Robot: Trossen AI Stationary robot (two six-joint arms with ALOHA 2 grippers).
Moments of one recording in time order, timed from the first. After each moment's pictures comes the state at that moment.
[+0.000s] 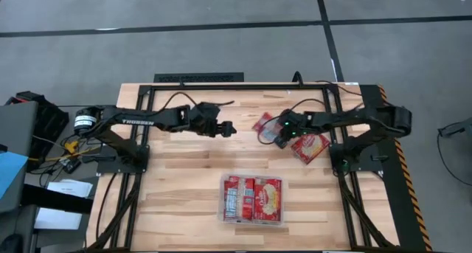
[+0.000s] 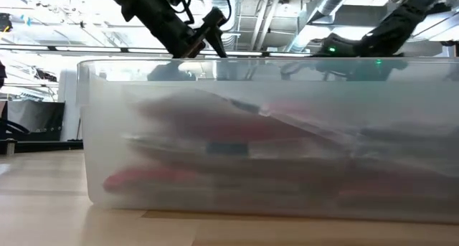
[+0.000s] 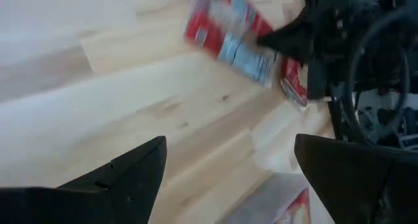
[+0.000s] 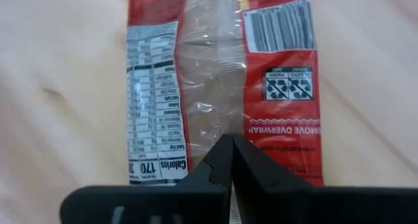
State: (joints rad) left arm 0.18 1.48 0.97 -0.12 -0.05 -1.13; right arm -0.35 1.42 0.54 -0.21 0.09 0.39
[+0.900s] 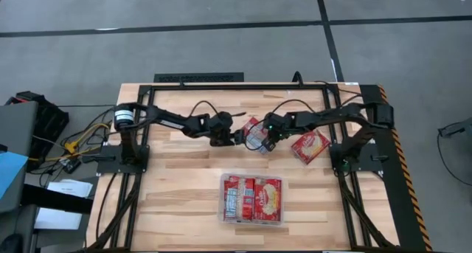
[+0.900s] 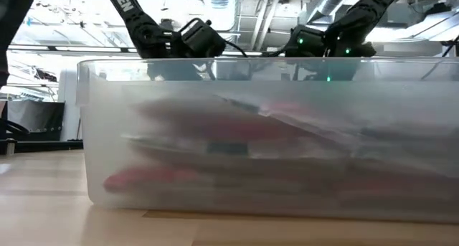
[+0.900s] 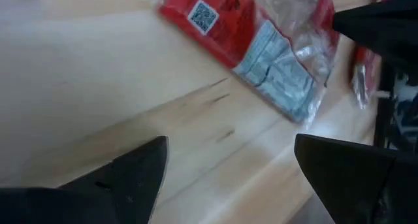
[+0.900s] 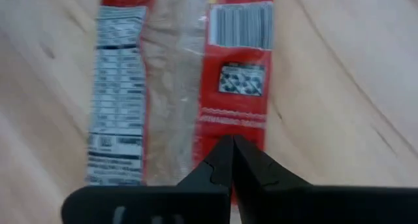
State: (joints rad) left arm 0.22 1.87 0.96 0.21 0.14 -1.25; right arm -0.25 1.60 0.81 -0.34 0.14 0.45
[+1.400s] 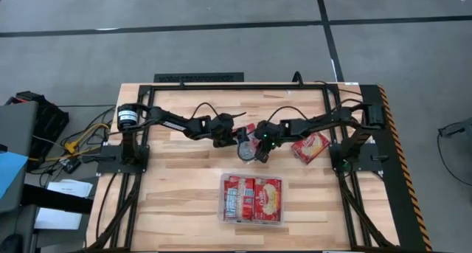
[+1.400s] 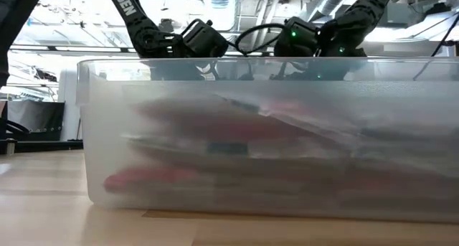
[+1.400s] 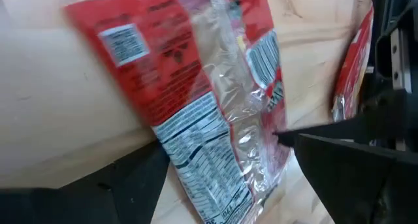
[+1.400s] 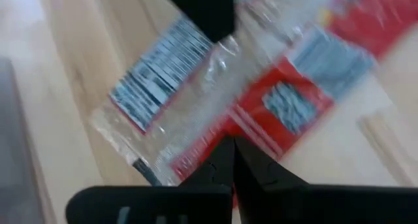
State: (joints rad) left arm 0.21 1.92 0.96 0.31 0.05 -1.35; right arm -0.14 1.69 0.83 -0.13 -0.04 0.39
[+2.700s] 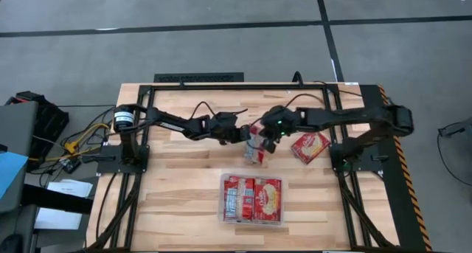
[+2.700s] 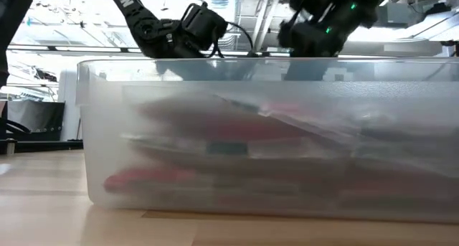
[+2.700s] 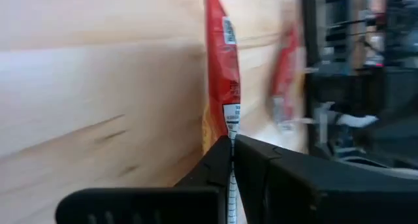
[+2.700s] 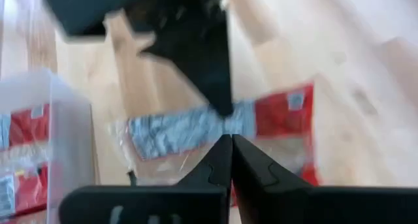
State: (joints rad) left arm 0.17 1.88 0.98 0.42 0.02 -1.32; right arm -0.17 1.41 0.89 -0.28 -0.01 0.23
